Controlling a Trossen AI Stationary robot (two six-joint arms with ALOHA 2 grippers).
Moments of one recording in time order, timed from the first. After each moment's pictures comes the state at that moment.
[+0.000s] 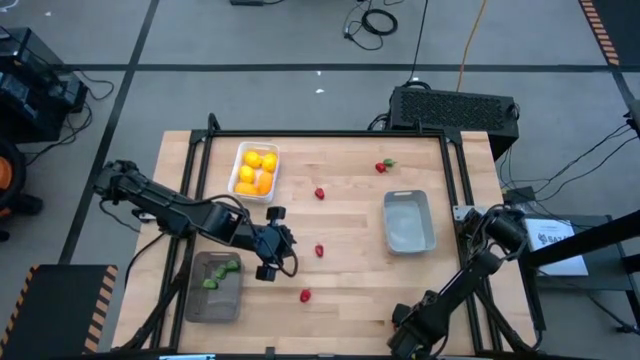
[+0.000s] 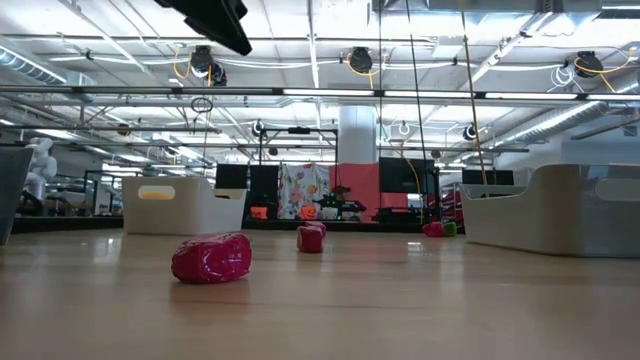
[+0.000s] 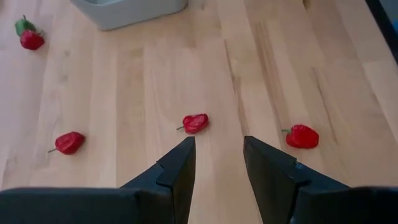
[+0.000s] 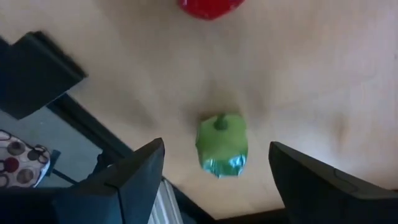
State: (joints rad) left arm -0.35 1.42 1.15 -0.60 -0.21 -0.10; right arm 0.86 1.98 1.30 -0.94 -0.42 1.35
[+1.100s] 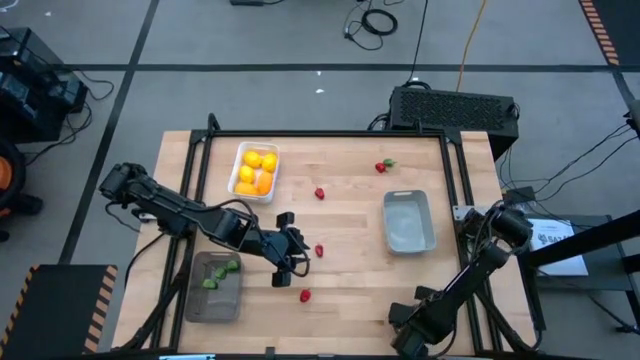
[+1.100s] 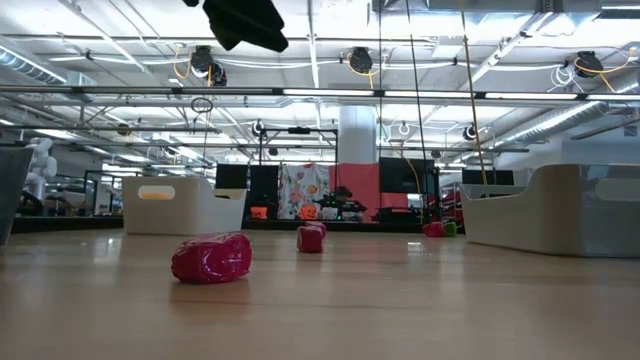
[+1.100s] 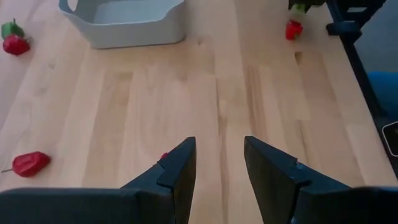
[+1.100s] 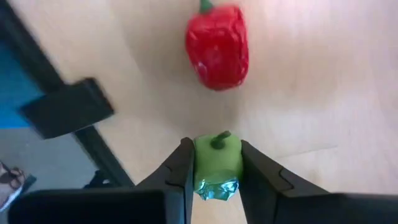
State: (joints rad) left arm -0.36 1.50 1.15 -0.41 -0.22 -0.23; right arm 0.88 1.91 1.26 -0.87 -0.22 1.24
